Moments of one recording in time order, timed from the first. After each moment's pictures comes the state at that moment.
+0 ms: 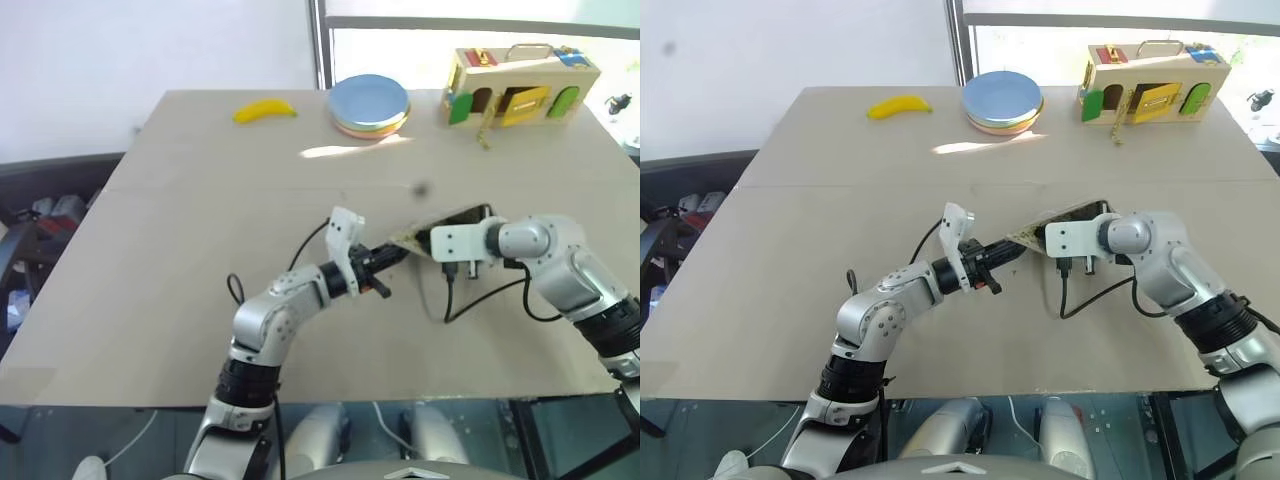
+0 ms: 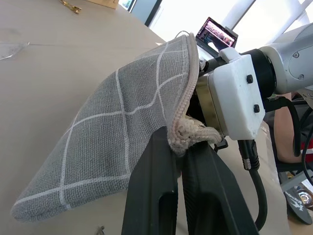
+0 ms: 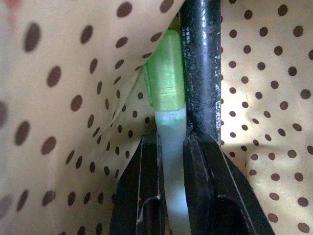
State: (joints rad) left arm -0.37 0.10 -0.12 -0.18 -0.55 0.73 -0.57; right arm -0.62 -0.79 0.43 -0.06 -0.42 0.29 1.00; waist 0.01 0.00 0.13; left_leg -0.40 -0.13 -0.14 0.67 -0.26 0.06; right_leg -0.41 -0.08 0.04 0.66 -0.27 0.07
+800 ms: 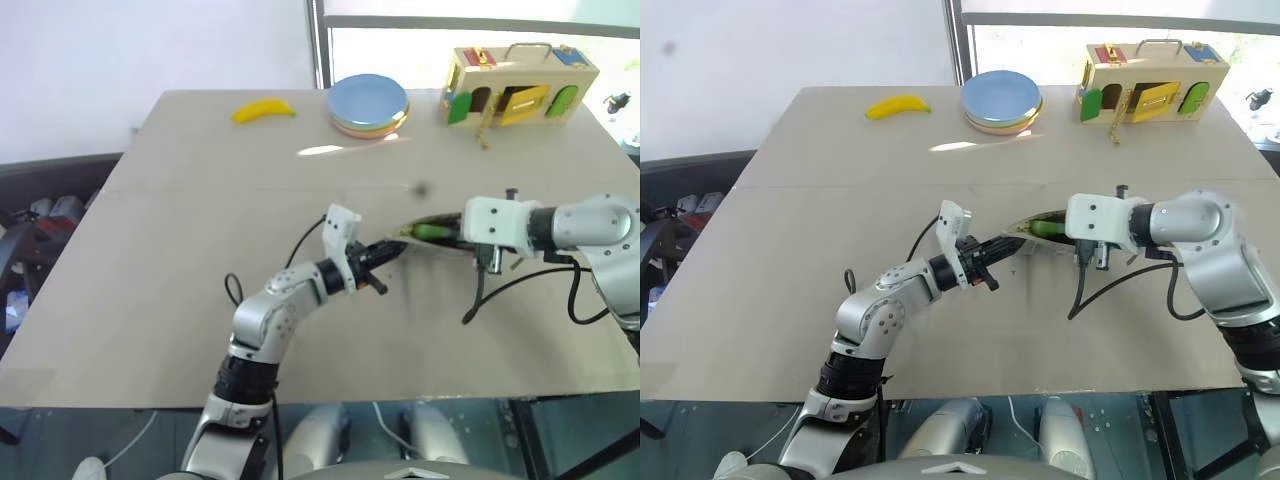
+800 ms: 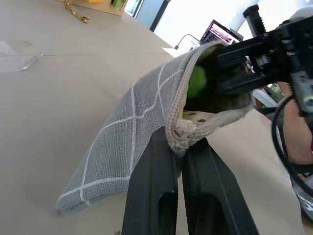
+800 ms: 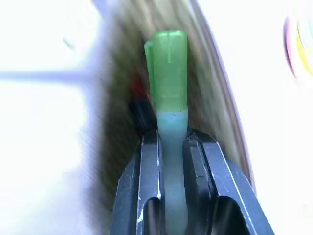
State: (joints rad) left arm -0.38 0.11 -0.13 -0.14 -0.53 0.68 -0.58; right arm -0.54 -0.88 0.18 -0.34 -0.05 0.39 1.13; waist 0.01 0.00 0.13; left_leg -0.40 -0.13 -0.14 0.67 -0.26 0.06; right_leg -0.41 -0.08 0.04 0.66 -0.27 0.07
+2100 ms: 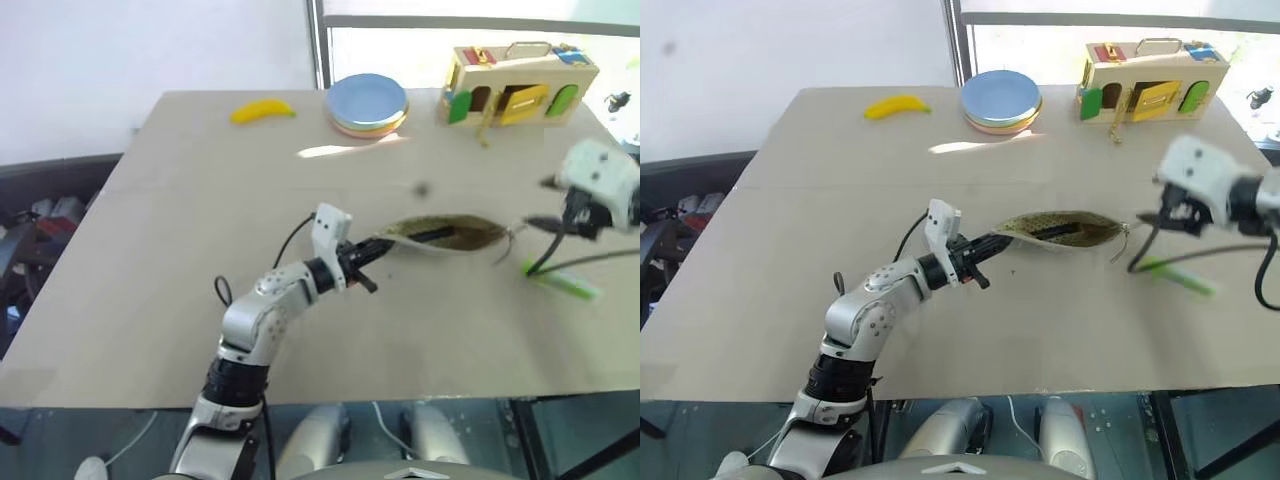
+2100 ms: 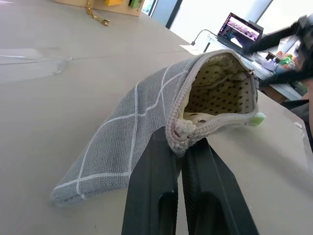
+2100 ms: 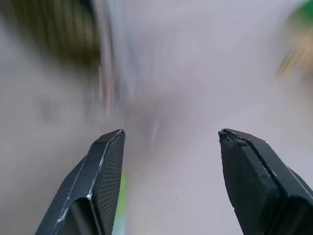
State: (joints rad) left arm -0.37 0.18 -0.13 -0.17 -0.51 0.65 -0.56; right arm -0.58 -1.13 -0.06 -0.28 0.19 0.66 1.11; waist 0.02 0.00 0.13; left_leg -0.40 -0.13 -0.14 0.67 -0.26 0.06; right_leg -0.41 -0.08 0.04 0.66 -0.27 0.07
